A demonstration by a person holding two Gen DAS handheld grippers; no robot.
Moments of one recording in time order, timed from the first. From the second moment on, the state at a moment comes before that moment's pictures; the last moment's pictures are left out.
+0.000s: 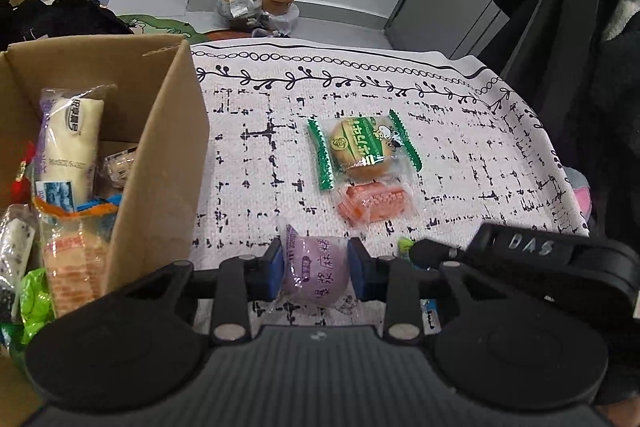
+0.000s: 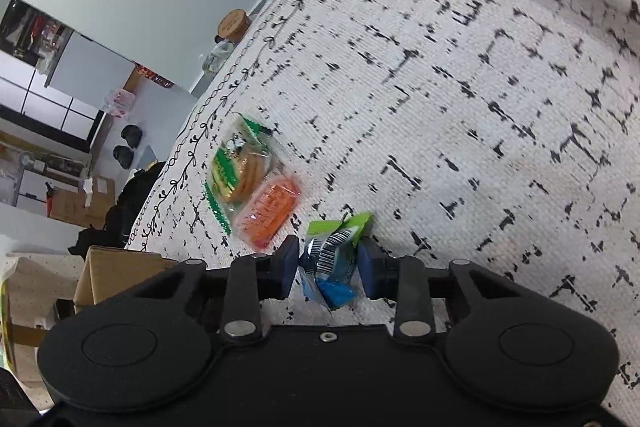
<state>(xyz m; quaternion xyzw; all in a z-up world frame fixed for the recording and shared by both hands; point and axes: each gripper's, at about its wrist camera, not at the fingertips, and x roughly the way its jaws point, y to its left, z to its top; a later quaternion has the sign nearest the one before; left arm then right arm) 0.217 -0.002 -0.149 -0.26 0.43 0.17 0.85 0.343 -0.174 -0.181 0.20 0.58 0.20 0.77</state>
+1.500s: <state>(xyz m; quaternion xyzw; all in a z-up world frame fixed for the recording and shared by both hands) 0.118 0.065 -0.050 -0.27 0.36 0.22 0.87 0.248 -0.133 -0.078 0.19 0.44 0.32 0.82</state>
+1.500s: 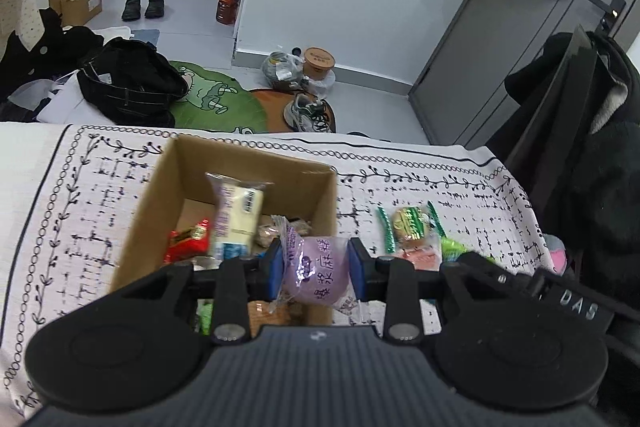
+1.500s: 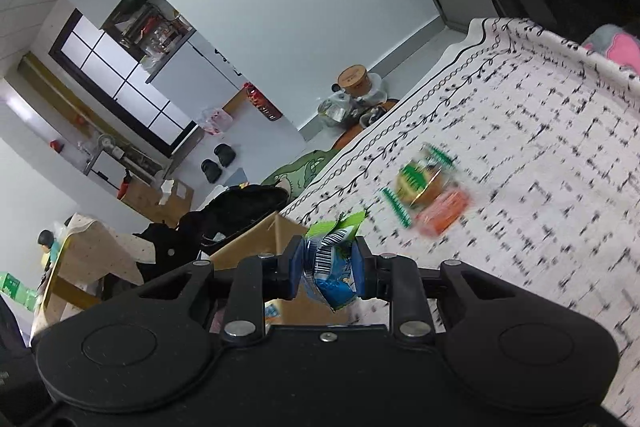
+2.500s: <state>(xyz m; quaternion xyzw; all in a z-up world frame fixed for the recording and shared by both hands) 0.083 0.150 -0.069 -0.34 0.32 0.22 0.86 0.207 -0.057 -0.082 0.16 0.44 0.34 0.82</state>
